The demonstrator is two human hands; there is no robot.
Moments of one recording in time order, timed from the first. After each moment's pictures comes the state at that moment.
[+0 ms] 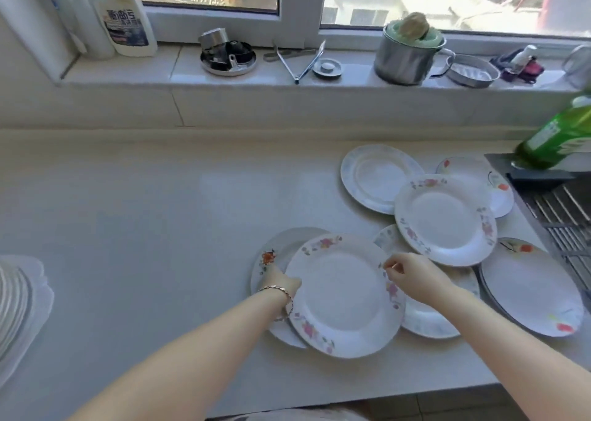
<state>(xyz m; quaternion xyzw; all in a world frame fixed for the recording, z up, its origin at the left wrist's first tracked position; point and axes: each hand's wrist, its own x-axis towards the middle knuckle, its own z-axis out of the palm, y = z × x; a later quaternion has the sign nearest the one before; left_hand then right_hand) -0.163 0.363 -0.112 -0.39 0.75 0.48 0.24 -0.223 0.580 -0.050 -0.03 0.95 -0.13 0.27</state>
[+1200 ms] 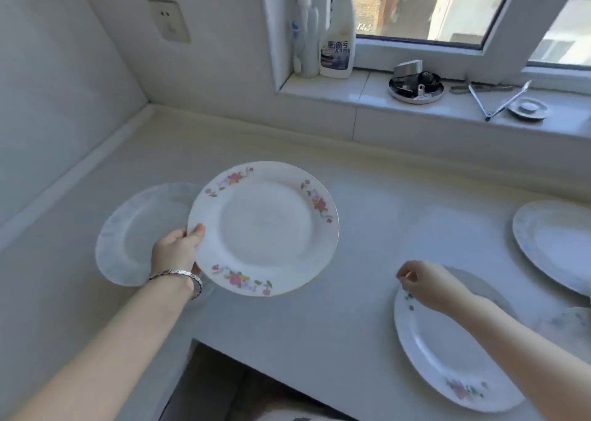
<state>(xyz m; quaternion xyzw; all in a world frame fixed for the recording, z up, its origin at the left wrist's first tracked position) 0.022 0.080 0.000 -0.55 0.52 0.58 -0.30 -0.203 0.365 -0.060 -0.25 0.91 -0.11 0.32</state>
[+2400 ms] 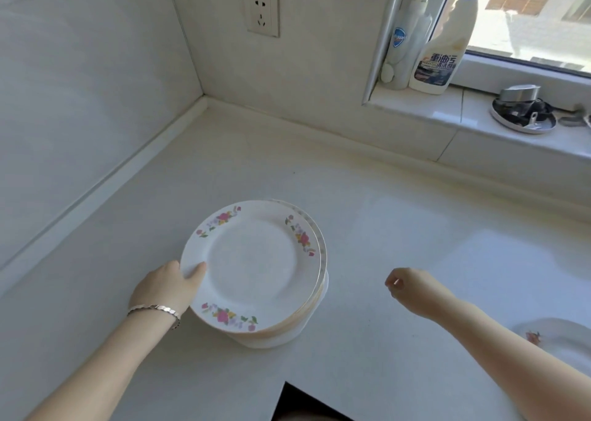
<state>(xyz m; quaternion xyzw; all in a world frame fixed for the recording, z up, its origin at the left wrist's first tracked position) 0.152 -0.121 -0.039 -0.57 0.80 0.14 0.06 -0.123 0.145 -0.072 -0.28 0.90 -0.06 0.32</state>
